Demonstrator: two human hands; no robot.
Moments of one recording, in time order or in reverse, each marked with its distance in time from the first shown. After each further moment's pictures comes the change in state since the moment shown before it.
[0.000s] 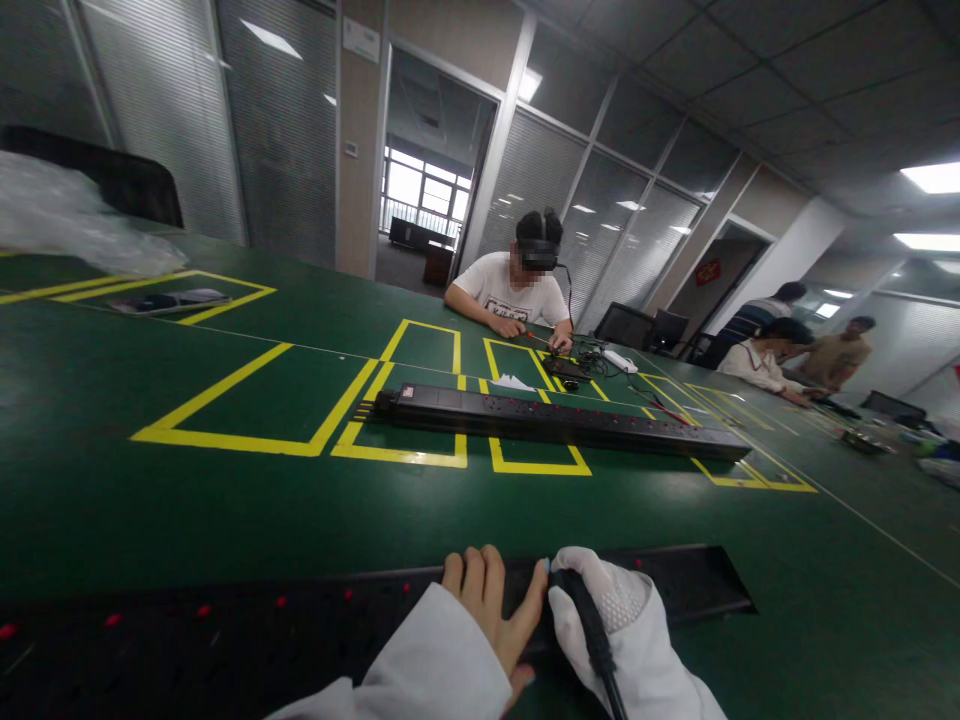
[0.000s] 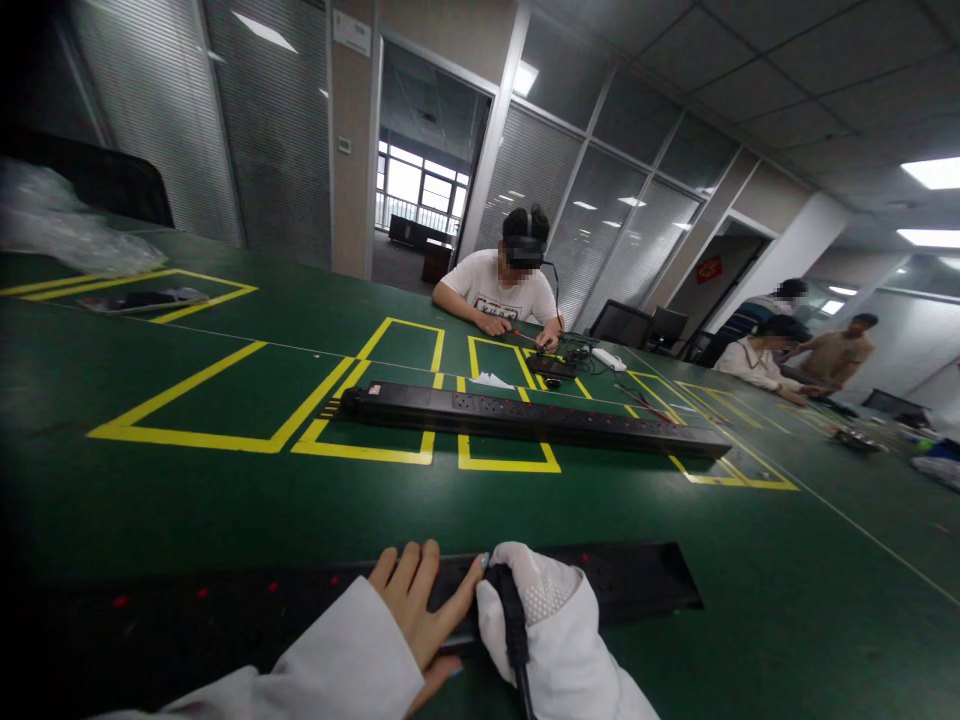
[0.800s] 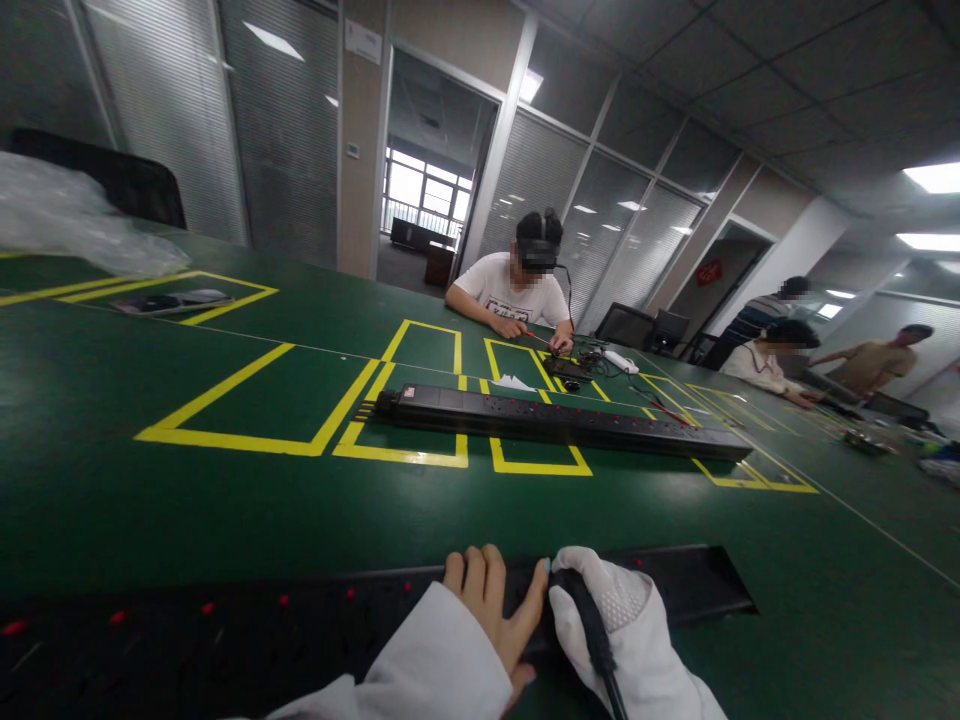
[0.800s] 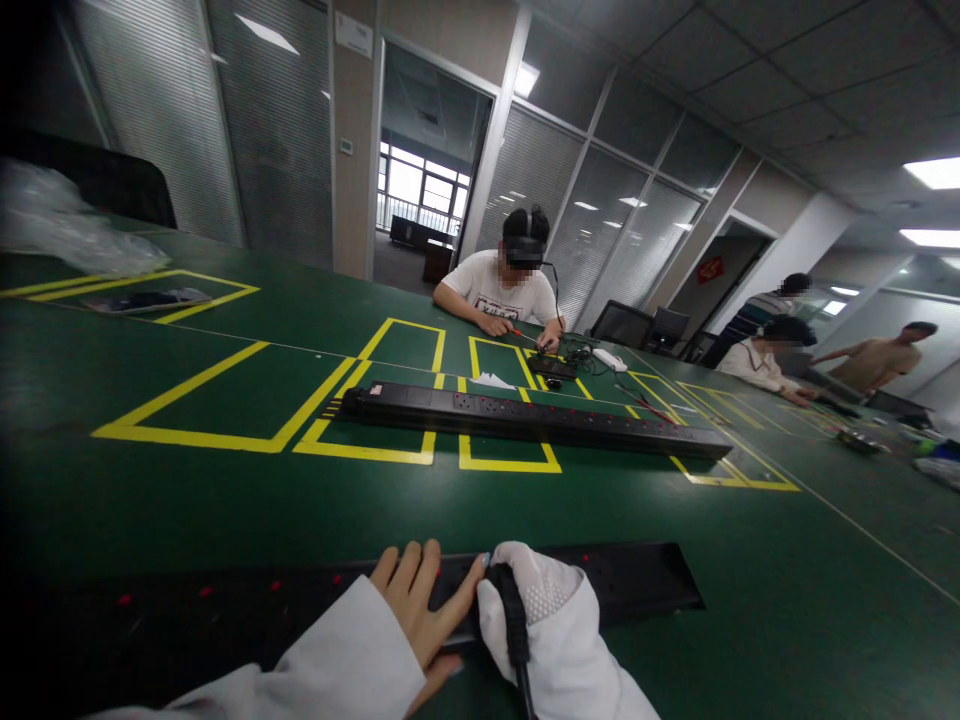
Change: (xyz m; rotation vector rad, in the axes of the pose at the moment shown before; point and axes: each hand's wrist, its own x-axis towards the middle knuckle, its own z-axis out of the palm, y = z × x) left_hand -0.002 0.005 -0.023 0.027 -0.042 -0.030; right_hand -0.003 0.002 0.004 0.020 -0.006 0.029
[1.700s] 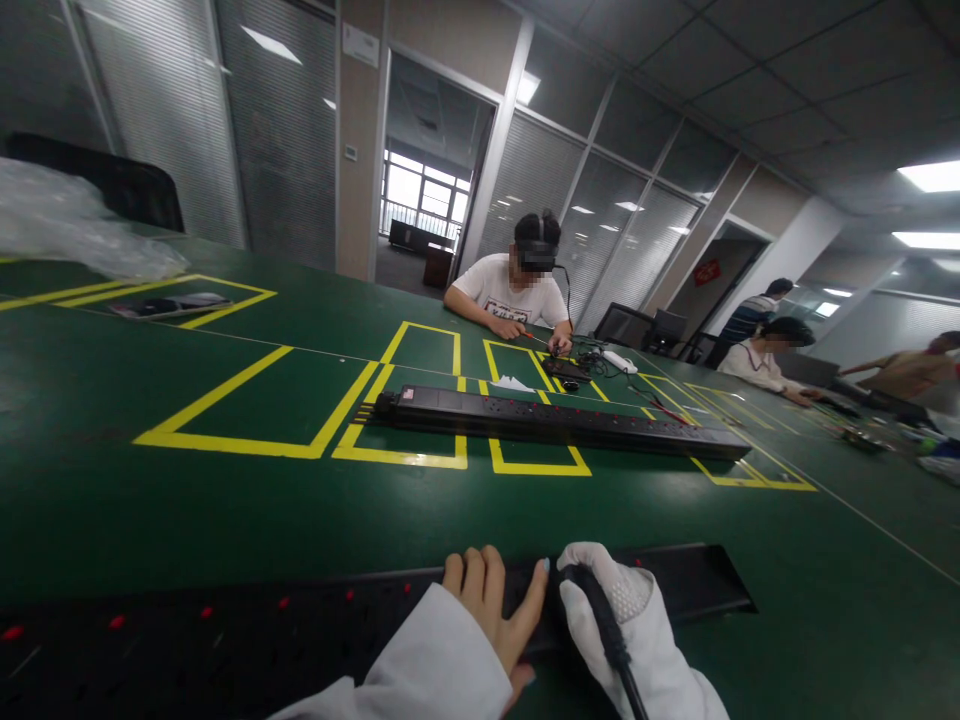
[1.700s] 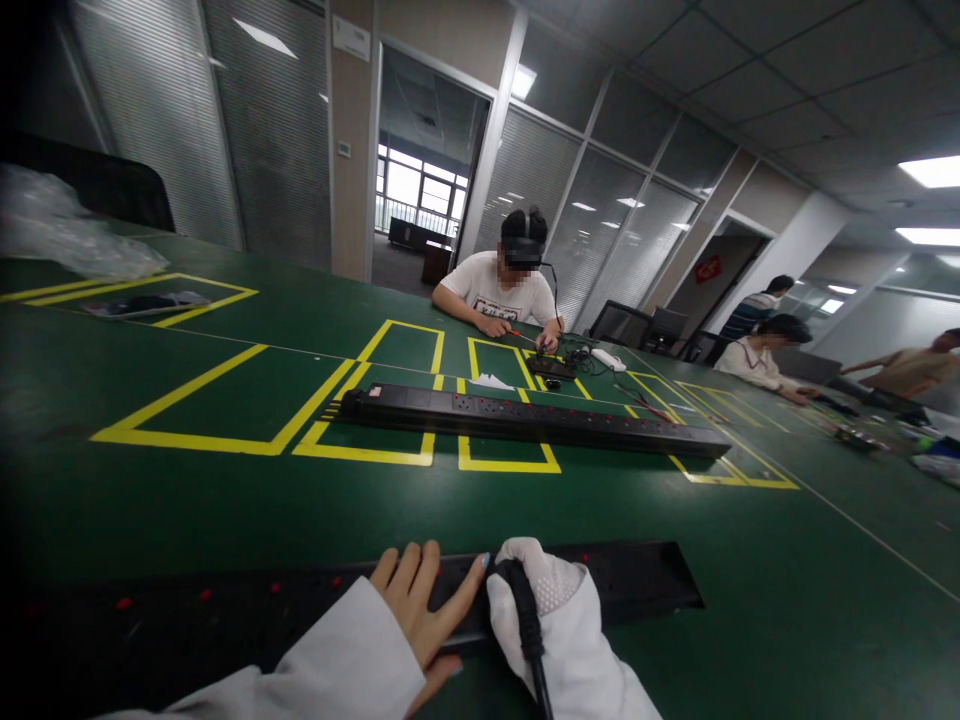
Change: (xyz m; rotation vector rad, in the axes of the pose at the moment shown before) left_hand -0.001 -0.001 0.004 0.030 0.028 0.015; right_hand 0.000 0.004 -0.002 0.189 -0.011 0.130
